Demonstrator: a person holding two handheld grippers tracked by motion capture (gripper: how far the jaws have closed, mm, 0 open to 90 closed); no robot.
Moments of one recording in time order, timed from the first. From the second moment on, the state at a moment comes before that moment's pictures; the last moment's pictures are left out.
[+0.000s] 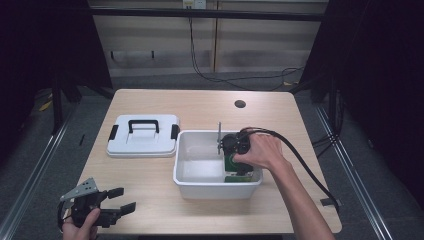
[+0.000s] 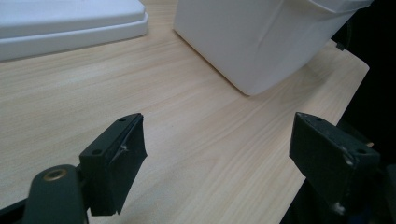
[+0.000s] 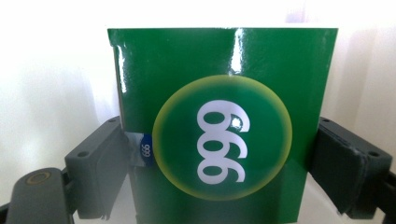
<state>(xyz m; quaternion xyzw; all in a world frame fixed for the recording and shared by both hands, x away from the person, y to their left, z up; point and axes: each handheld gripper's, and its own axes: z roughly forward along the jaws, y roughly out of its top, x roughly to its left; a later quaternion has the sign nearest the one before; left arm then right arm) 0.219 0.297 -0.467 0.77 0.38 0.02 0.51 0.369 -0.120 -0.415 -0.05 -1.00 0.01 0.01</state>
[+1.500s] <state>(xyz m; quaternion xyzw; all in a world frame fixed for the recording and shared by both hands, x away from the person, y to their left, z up) 0.219 0.299 -0.467 0.77 0.39 0.02 0.51 0.364 -0.150 -0.378 -0.08 -0.99 -0.12 0.01</state>
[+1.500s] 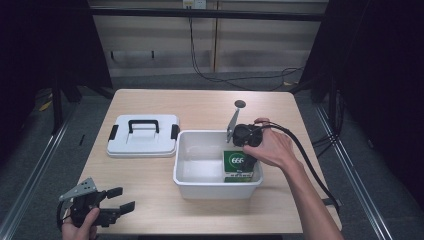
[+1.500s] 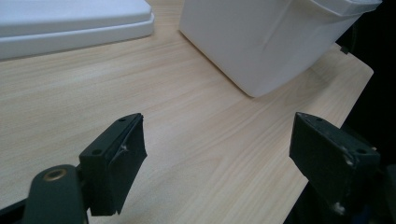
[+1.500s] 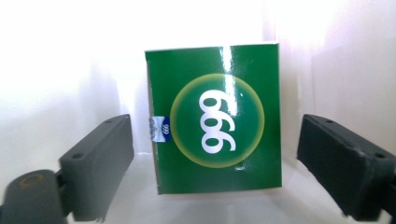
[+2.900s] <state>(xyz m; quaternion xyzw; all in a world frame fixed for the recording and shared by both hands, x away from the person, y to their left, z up) 0.220 0.299 -0.469 0.77 0.40 0.03 0.50 0.295 -0.291 -0.362 -0.27 -0.86 -0.41 -0.12</state>
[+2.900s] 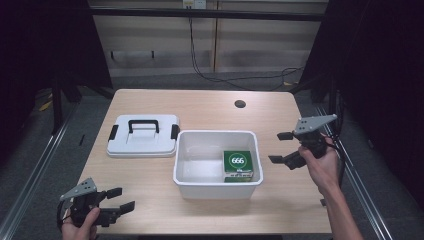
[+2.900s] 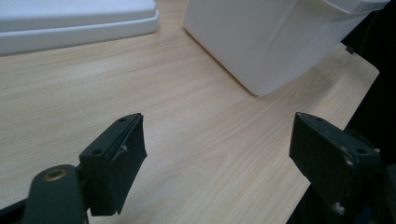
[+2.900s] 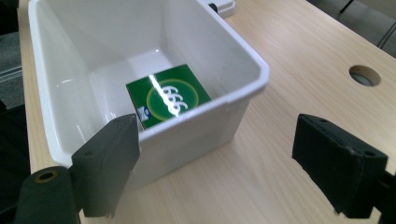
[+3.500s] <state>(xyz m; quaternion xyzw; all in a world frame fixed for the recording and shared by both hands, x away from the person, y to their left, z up) 0.221 0.299 -0.468 0.77 0.40 0.03 0.50 0.236 -0.330 -0.419 -0.35 -0.82 -0.43 -0.15</state>
